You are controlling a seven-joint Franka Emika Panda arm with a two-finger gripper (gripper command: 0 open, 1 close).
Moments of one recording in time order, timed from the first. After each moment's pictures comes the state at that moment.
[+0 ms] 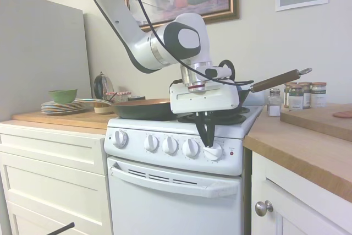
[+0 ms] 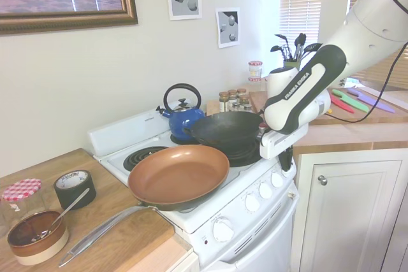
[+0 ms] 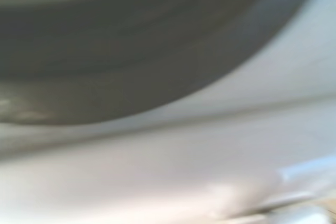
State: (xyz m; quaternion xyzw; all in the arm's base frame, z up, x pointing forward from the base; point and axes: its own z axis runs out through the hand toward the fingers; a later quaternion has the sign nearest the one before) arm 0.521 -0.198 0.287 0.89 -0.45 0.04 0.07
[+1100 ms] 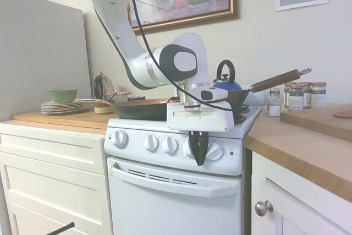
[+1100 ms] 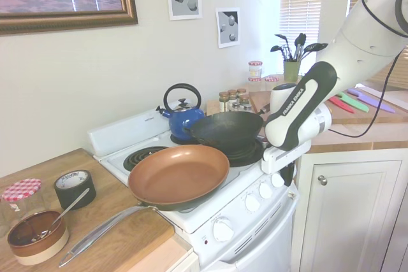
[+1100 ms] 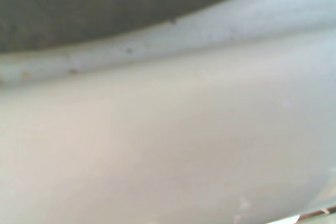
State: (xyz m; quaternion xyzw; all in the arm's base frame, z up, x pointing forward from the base) arm 0.508 -0.204 0.239 0.88 -0.47 0.02 0.06
